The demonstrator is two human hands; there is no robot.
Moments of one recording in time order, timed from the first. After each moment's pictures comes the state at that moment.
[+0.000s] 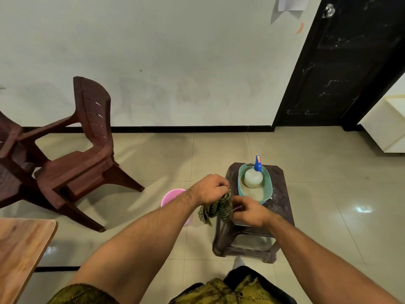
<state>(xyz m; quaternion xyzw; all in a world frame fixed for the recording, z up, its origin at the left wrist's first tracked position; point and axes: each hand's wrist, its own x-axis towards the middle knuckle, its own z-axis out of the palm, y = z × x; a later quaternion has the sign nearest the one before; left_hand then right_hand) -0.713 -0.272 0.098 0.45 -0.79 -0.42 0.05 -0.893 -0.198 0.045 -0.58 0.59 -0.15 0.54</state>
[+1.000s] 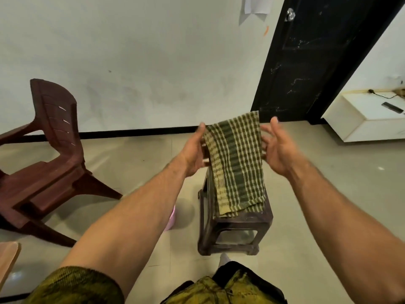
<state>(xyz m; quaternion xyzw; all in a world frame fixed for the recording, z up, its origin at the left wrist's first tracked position) -0.756 -0.320 0.153 0.36 -0.43 -0.78 0.26 -0.980 -0.237 0.183 -0.31 0.53 -0.54 0.58</state>
